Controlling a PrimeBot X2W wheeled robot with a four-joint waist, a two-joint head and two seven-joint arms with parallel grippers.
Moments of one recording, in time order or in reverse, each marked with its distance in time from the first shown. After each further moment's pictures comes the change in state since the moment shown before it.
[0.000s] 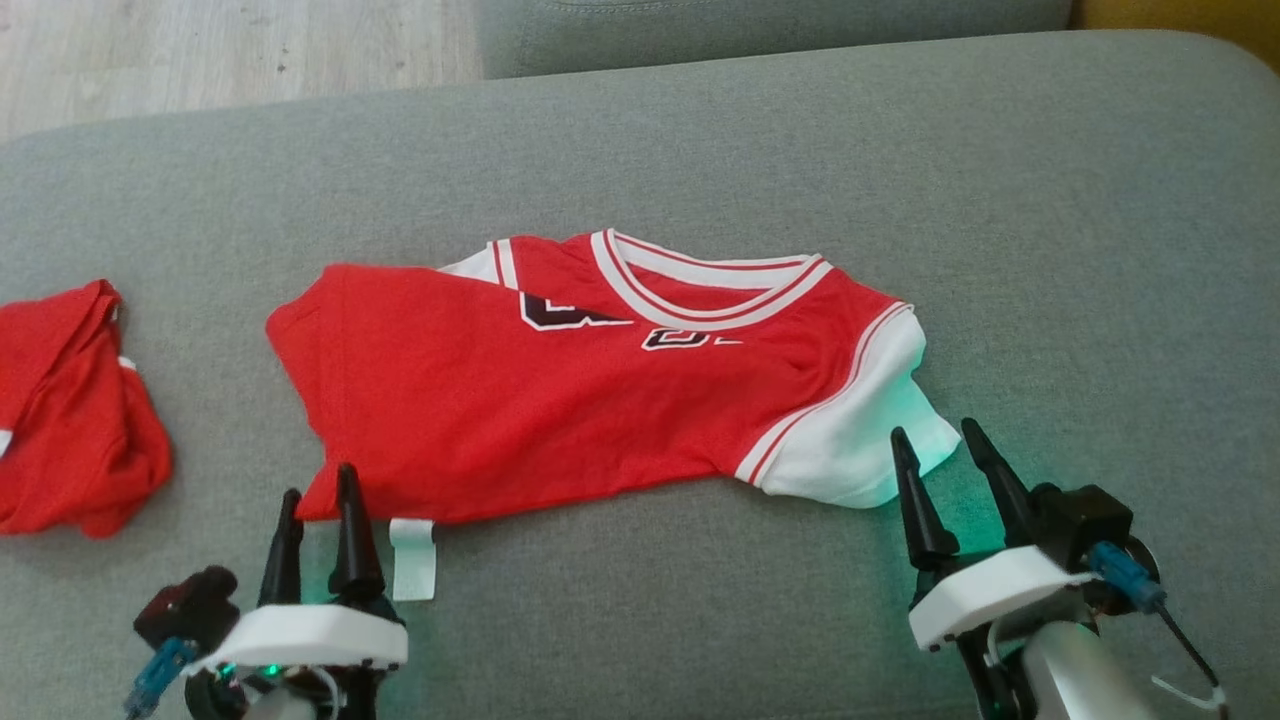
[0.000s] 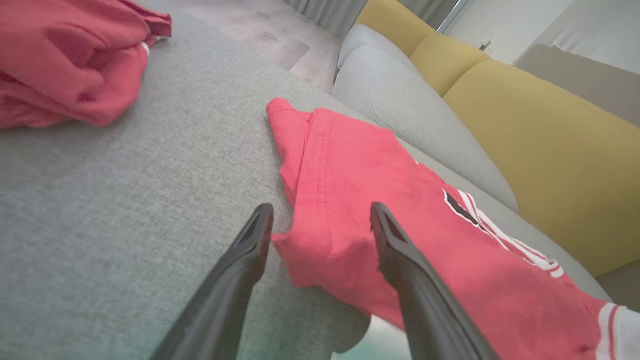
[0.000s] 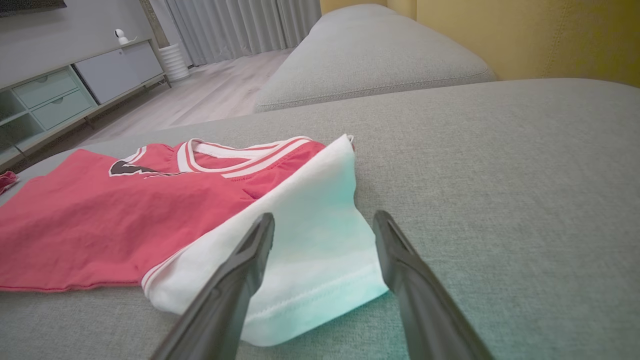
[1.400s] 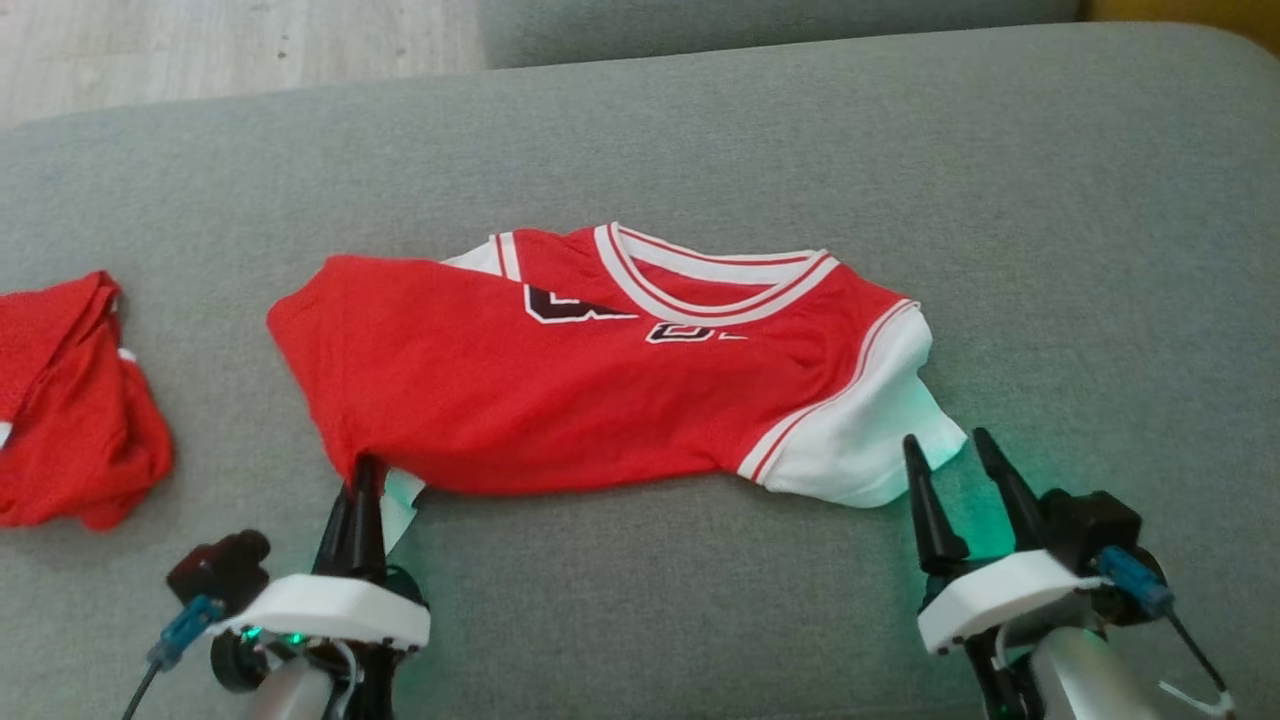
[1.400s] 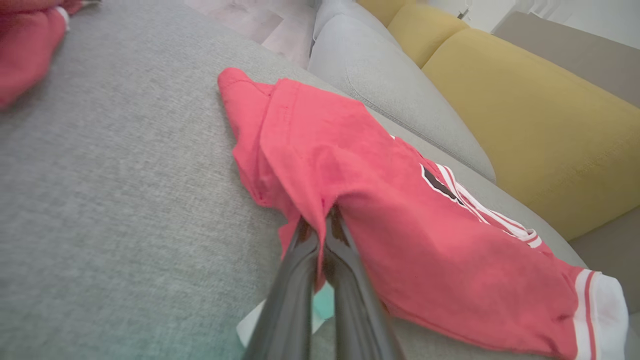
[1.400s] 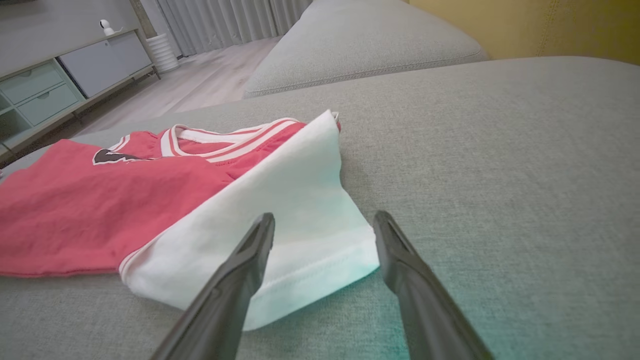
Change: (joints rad) left arm -0.082 0.069 -0.191 0.057 -0.114 0.000 0.000; right arm 0.000 0.000 -0.021 0.030 0.009 0.000 0.000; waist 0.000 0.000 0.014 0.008
